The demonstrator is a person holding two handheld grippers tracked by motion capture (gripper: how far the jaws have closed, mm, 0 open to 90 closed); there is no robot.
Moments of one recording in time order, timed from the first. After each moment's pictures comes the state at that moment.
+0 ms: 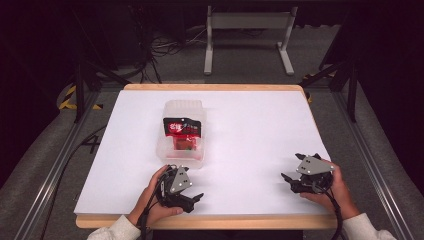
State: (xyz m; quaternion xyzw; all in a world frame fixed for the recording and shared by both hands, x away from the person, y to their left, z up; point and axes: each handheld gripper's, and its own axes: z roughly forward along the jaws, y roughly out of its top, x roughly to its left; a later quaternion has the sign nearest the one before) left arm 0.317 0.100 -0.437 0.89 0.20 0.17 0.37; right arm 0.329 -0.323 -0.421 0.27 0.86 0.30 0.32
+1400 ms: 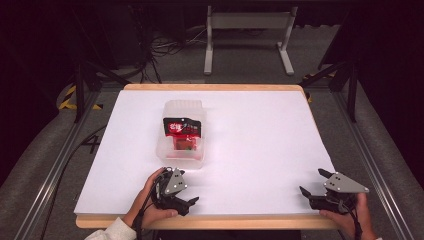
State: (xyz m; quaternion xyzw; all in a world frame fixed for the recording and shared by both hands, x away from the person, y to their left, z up) left arm 0.315 0.113 -0.444 0.89 0.21 0.15 0.37; right arm 0.282 -0.373 -0.440 0.36 0.81 0.35 0.32
